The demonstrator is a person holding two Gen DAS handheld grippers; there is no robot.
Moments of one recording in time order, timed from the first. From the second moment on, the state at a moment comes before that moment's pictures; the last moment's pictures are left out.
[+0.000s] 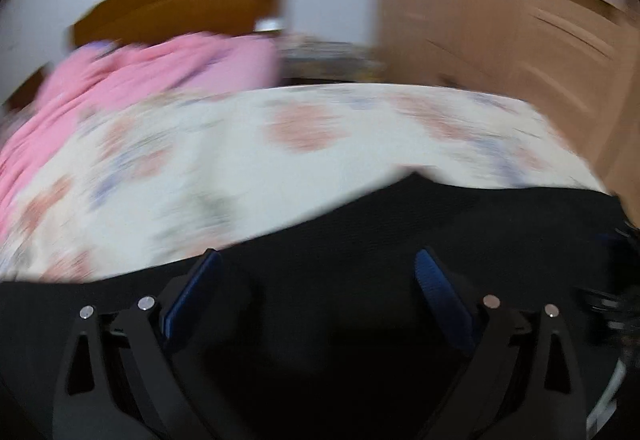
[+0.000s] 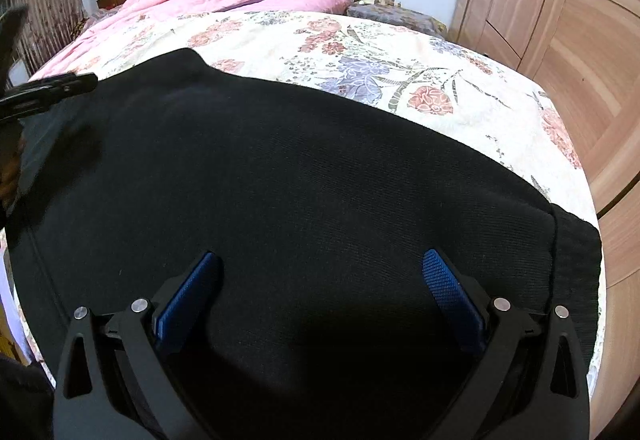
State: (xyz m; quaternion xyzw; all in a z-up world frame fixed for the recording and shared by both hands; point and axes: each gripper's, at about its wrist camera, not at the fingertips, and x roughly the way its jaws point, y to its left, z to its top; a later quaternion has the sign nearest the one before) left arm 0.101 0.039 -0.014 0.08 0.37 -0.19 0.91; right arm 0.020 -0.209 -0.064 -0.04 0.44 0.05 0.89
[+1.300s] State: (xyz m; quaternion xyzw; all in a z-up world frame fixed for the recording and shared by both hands) left arm 0.074 0.073 -0.016 0.10 0.39 -0.15 0.91; right arm -0.036 -0.171 -0.023 -0.01 0.42 0.11 0.90
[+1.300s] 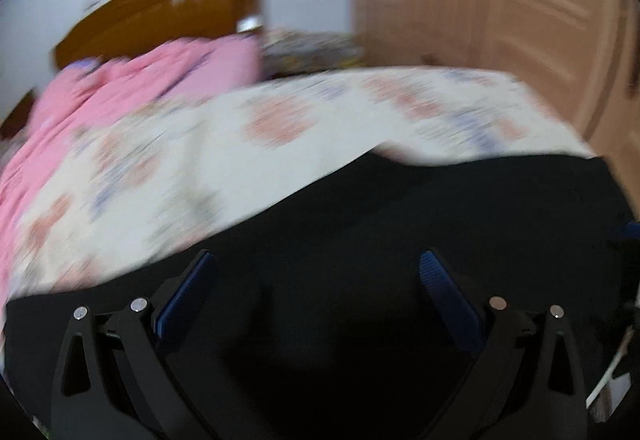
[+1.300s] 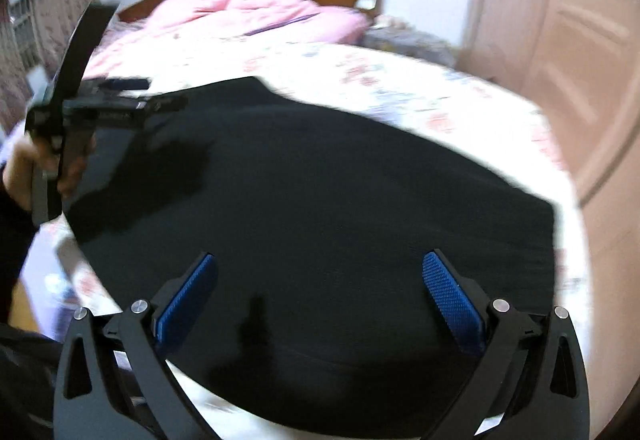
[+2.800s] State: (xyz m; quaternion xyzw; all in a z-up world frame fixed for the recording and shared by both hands) left arm 0.044 0.237 -0.072 -0.01 0.42 0.00 0.91; right arm 0.110 0.085 -0.036 -0.17 0.44 0.26 0.84
